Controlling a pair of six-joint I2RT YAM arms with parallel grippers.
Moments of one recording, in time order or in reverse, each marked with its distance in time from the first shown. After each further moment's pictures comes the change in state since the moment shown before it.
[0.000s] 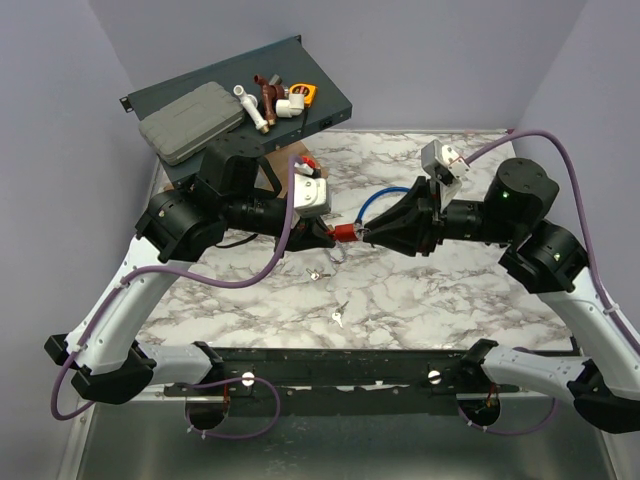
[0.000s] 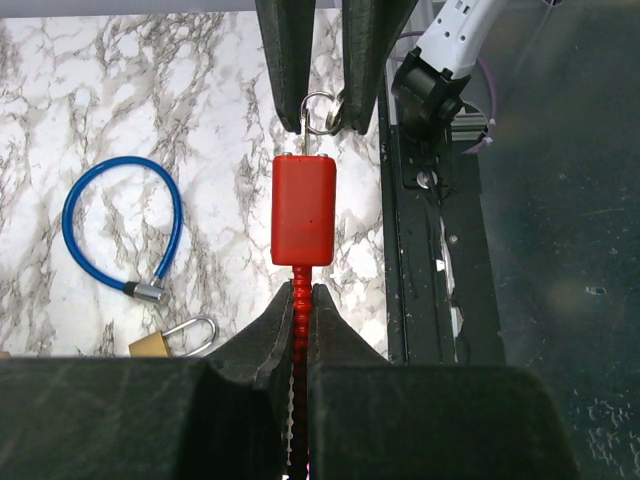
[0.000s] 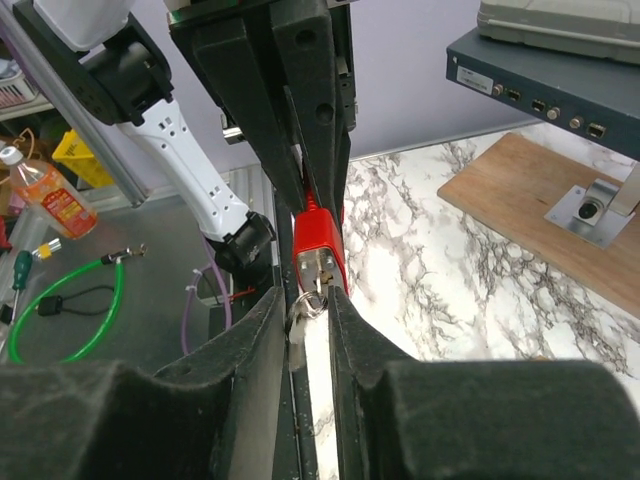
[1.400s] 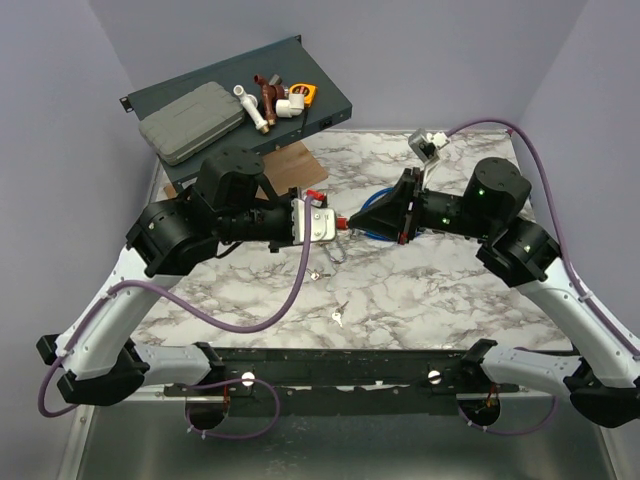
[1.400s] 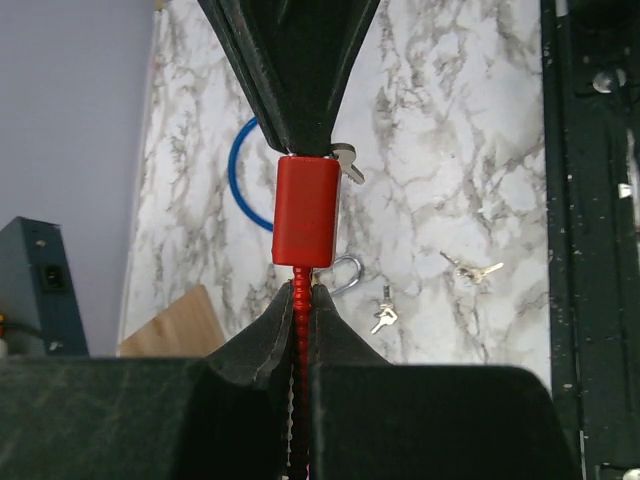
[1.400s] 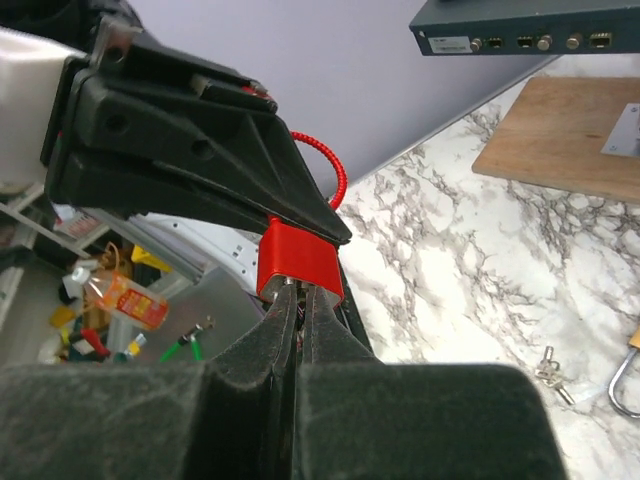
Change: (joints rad) left arm -0.111 -0.020 0.035 -0.055 -0.344 0.281; right arm -0.002 0.047 -0.097 0.147 0.130 0.352
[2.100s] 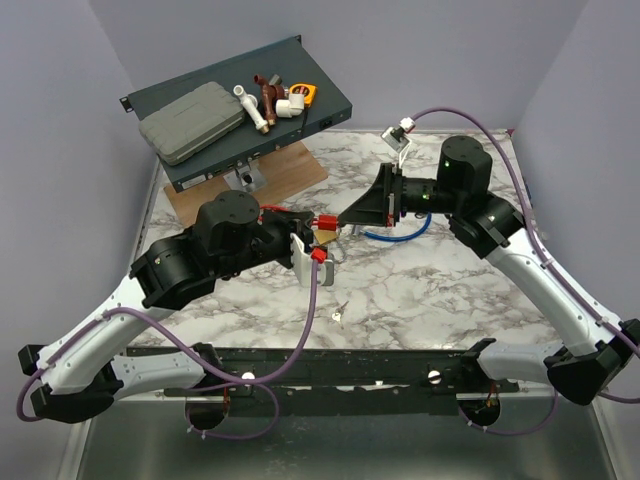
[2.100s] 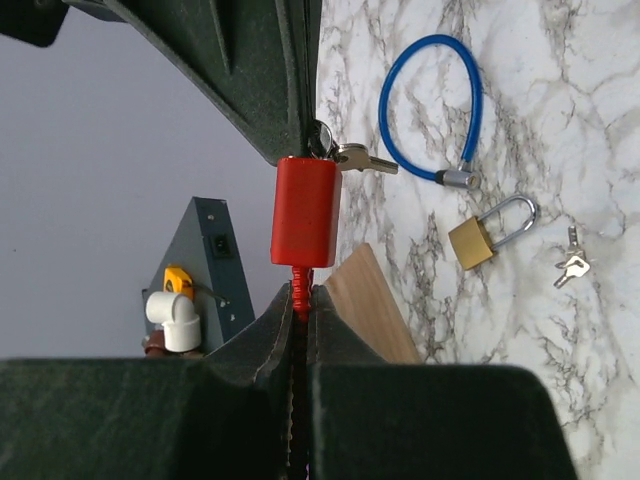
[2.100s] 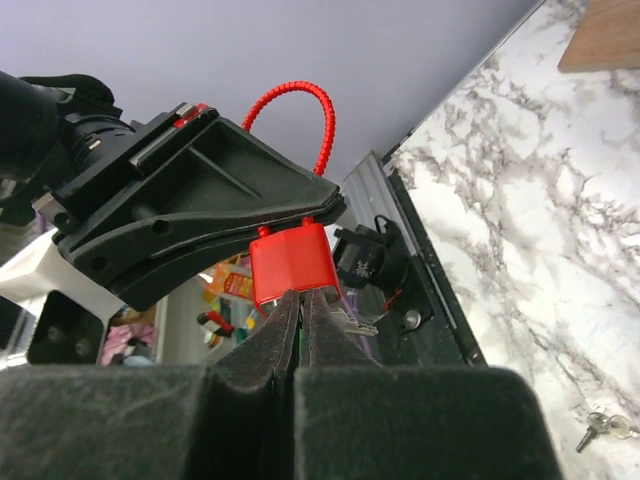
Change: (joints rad) left arm -0.133 -0.211 -0.367 0.297 -0.375 0.370; right arm -0.107 0.162 0.007 0.050 -0.207 0.283
